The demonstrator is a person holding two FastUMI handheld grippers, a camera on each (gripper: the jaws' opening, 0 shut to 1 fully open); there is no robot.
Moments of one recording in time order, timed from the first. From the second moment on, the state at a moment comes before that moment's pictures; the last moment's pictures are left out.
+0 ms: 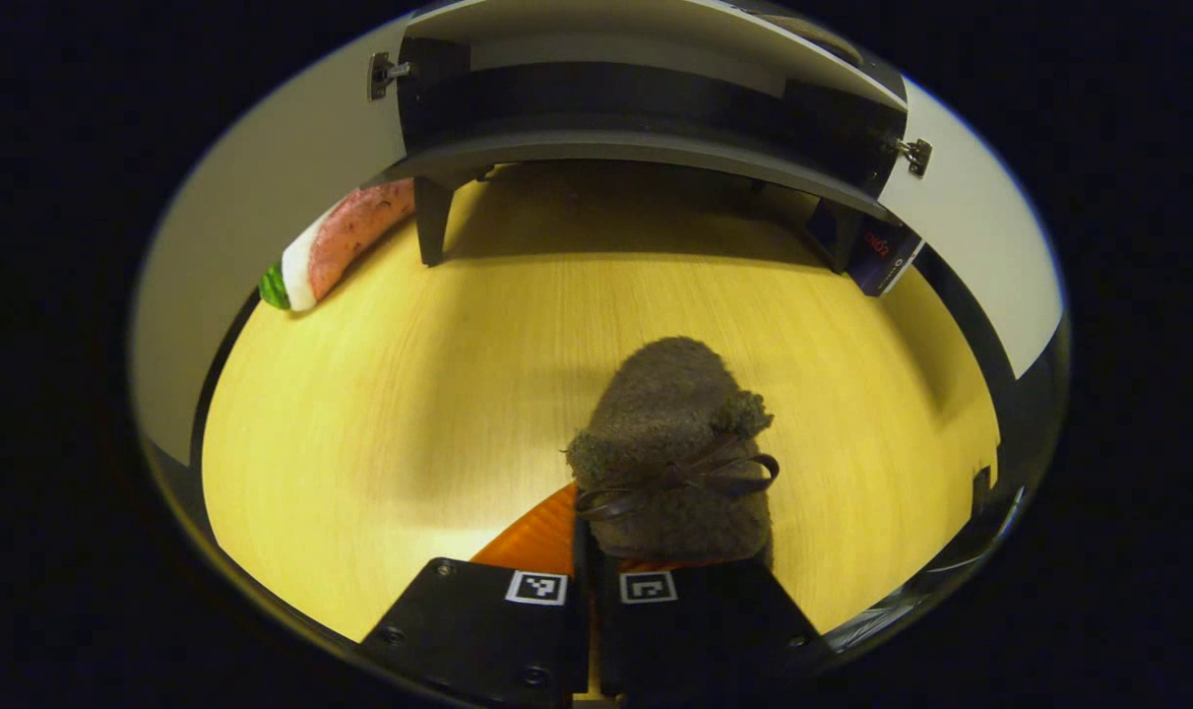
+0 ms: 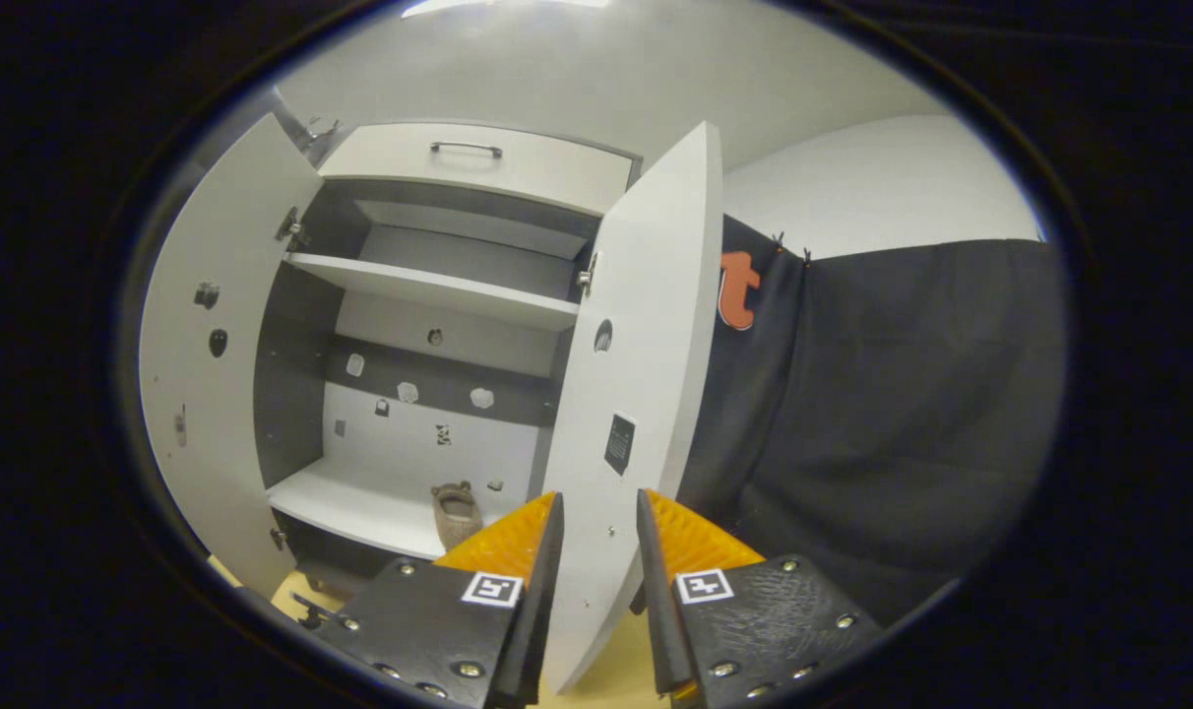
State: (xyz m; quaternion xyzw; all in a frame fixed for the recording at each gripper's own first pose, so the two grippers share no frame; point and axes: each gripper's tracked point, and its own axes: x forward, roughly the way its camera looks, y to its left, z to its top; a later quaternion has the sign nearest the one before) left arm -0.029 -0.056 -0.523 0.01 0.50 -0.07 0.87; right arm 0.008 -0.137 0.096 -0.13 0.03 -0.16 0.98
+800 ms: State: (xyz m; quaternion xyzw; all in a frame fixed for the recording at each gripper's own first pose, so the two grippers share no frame) left arm 0.075 -0.060 -0.350 0.01 0.36 -0.07 0.93; right arm -0.024 -0.143 0.107 -0.07 -0.01 -0.16 0.98
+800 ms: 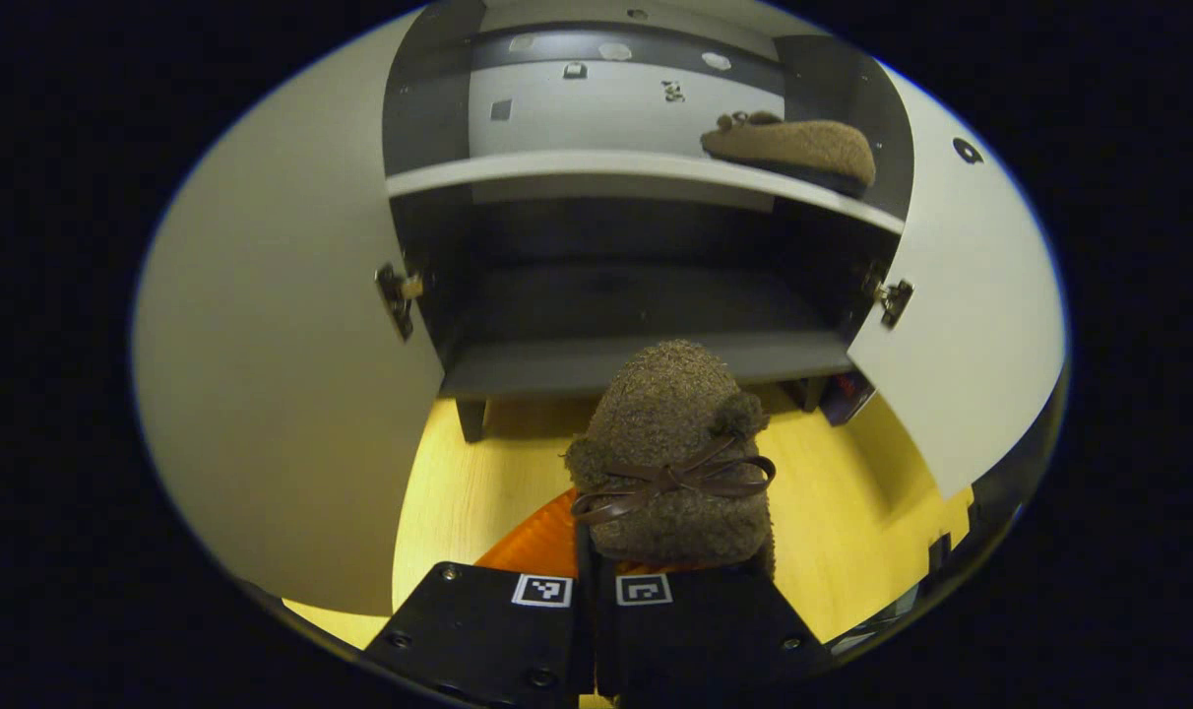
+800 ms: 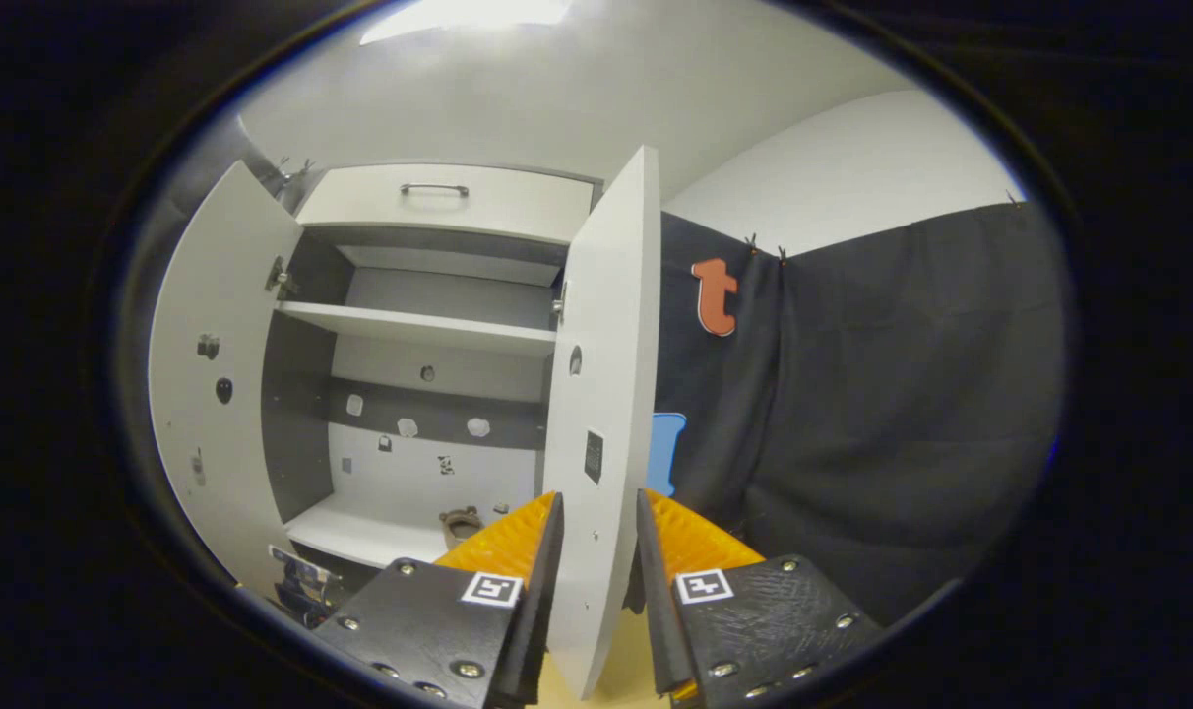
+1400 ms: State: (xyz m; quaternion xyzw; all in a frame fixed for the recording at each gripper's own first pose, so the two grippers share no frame) left arm 0.172 -0.085 -0.228 -0.02 0.28 -0.07 0.96; right arm -0.034 -0.142 0.084 -0.02 0.00 -0.14 0.99
